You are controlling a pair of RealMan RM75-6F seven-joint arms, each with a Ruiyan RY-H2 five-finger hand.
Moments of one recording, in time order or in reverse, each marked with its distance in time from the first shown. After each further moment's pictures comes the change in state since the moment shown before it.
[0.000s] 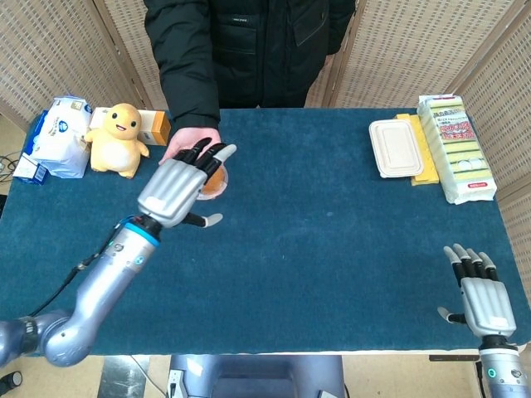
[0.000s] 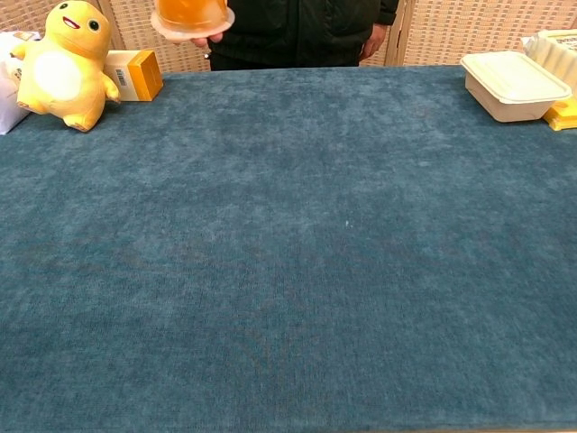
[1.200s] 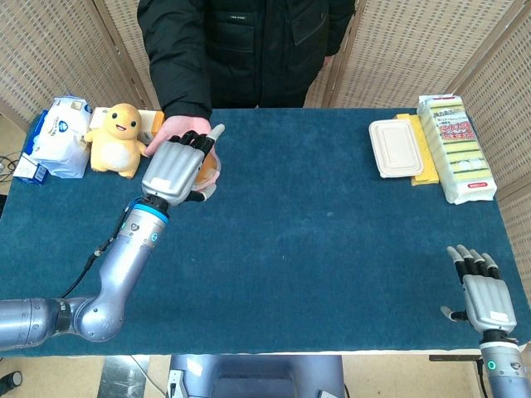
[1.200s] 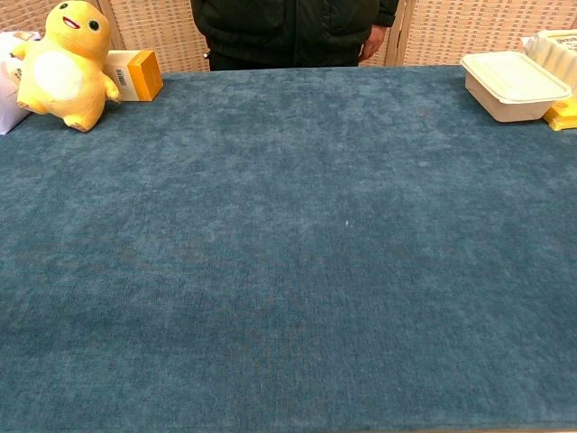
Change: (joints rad) left arm -0.135 -0.054 0.075 0.119 -0.178 0.121 0.053; right arm 0.032 -0.003 0.001 0.018 0.087 -0.058 -0.013
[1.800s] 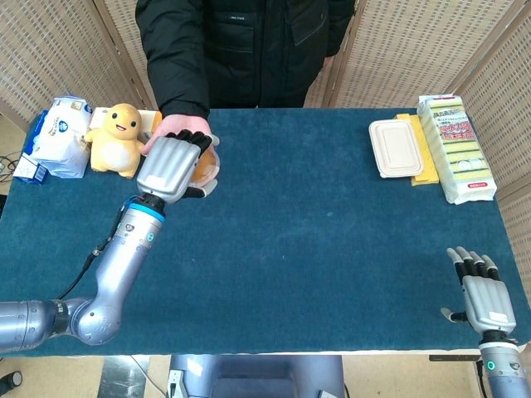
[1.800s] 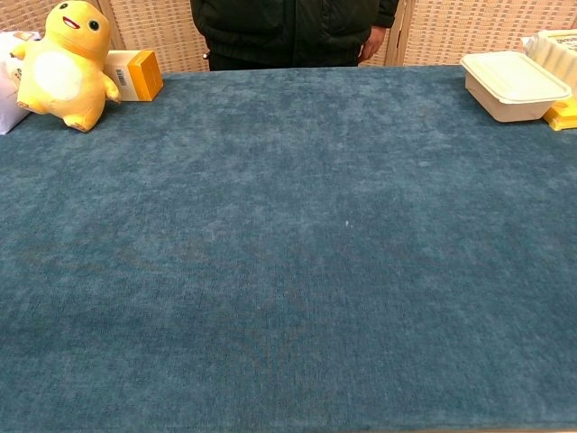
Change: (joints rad) left arm 0.009 0.004 -0.006 -0.016 0.044 0.054 -0.015; right arm 0.003 -0.003 -0.006 0.000 0.013 -0.001 -0.004
